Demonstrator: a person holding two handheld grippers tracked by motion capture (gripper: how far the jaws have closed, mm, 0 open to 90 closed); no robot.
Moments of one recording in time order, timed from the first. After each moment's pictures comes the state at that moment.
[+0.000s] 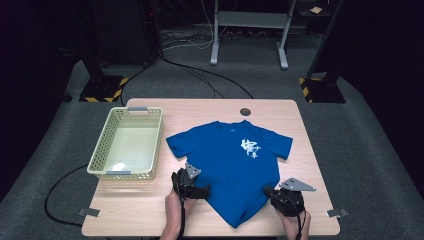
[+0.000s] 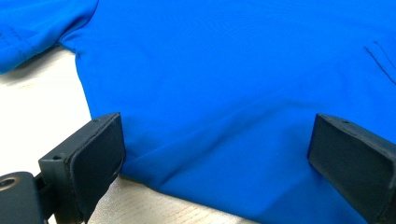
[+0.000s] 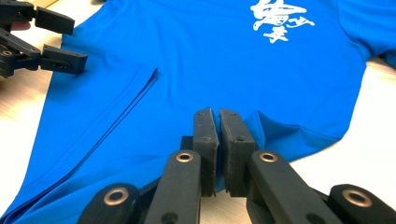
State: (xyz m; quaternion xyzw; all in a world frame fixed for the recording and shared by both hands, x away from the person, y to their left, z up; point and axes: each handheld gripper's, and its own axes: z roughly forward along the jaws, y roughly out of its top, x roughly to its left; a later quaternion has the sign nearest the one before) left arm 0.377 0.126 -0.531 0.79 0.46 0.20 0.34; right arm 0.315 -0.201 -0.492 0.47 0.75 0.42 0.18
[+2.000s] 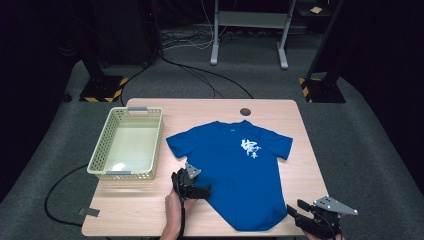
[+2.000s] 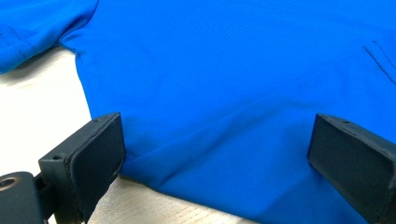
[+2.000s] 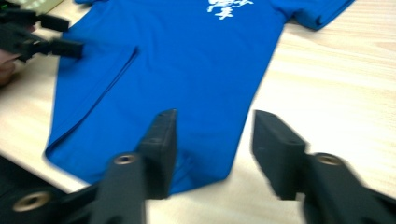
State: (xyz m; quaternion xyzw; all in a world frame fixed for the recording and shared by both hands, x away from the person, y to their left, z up) left arm 0.377 0.126 -0.531 0.79 0.46 0.20 0.34; right arm 0.255 -0.264 -0.473 0.53 0.72 0.42 0.18
